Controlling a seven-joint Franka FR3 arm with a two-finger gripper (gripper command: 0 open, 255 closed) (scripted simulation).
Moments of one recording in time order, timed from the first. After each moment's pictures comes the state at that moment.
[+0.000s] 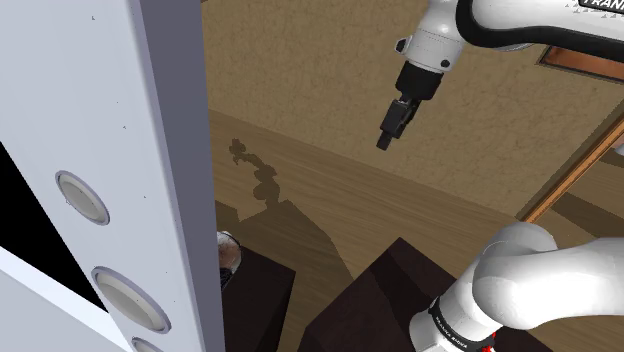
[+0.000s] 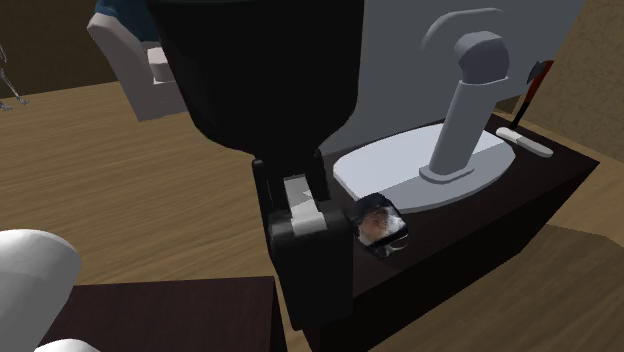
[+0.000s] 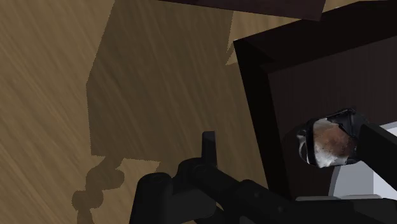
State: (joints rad) arm -0.01 -0.77 0.04 -2.32 0.08 1.60 -0.17
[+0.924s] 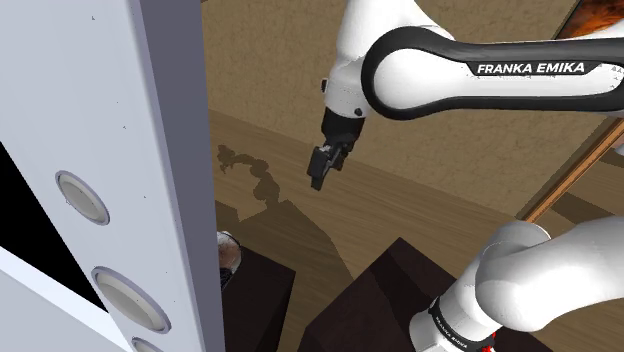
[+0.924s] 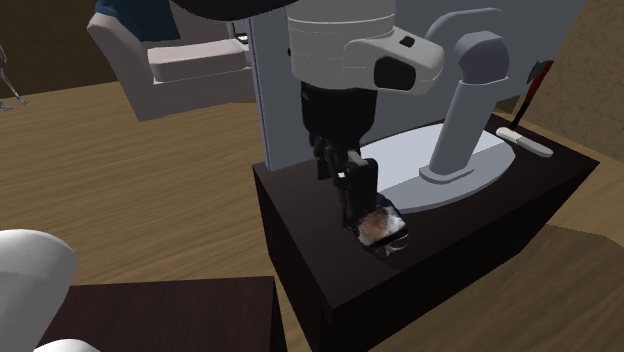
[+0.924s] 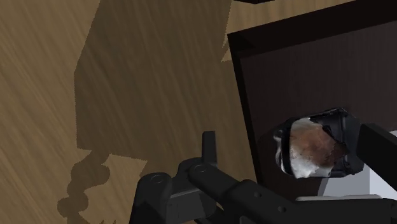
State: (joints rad) arm 0.05 -0.54 0.30 -2.35 0.12 1.86 0.04
